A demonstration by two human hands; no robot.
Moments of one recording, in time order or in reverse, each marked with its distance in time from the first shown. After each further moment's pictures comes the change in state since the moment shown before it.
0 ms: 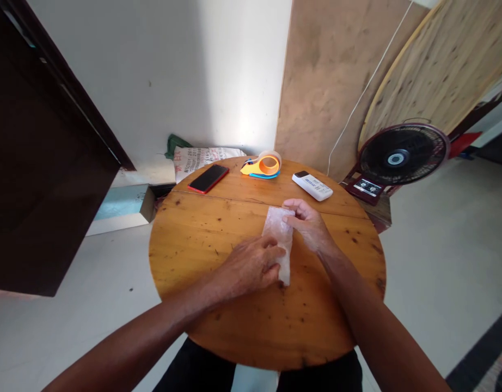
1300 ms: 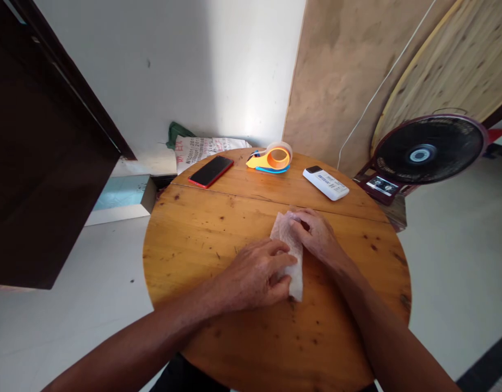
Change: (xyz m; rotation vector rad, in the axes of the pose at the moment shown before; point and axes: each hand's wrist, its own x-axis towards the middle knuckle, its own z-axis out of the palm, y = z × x) left_hand 0.000 -0.010 0.007 -0.117 0.101 0.062; right_hand 0.007 0.020 -0.010 -0.894 -0.075 -0.207
